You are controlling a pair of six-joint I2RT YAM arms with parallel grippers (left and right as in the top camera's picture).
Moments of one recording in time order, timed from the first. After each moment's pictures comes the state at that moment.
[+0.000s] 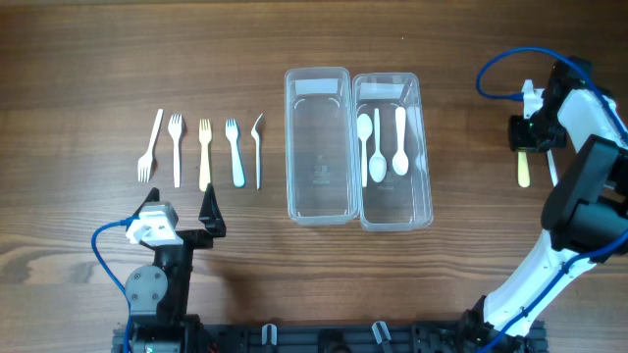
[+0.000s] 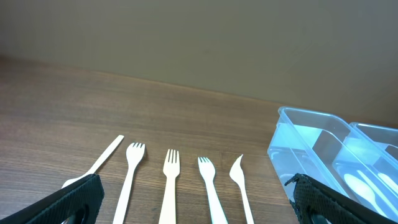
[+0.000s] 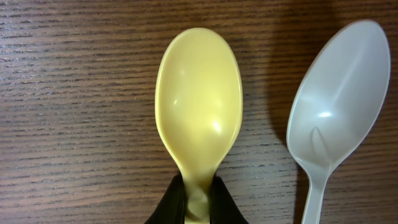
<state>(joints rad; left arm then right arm) -0.01 0.01 0.01 -0.08 0.01 -0.20 -0.37 2.12 1.48 -0.80 0.07 -0.34</state>
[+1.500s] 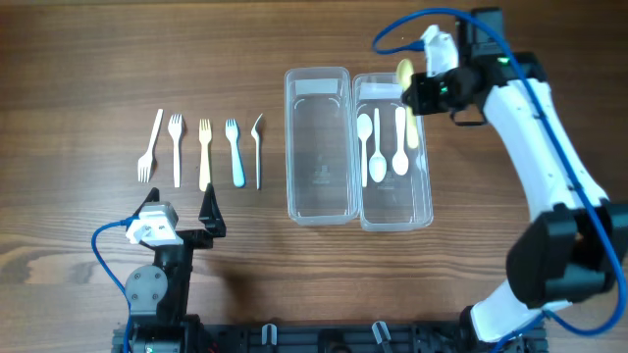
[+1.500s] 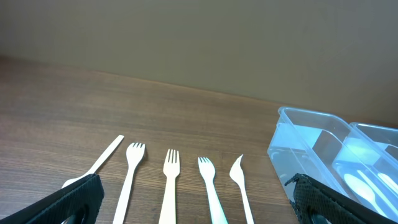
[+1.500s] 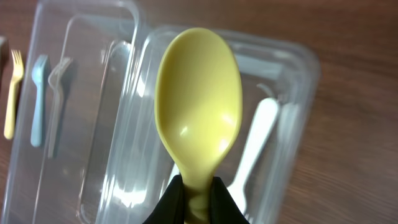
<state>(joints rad) -0.01 0.01 0.01 -0.08 0.01 -0.20 0.12 1.81 1.55 -0.89 -0.34 -0.04</state>
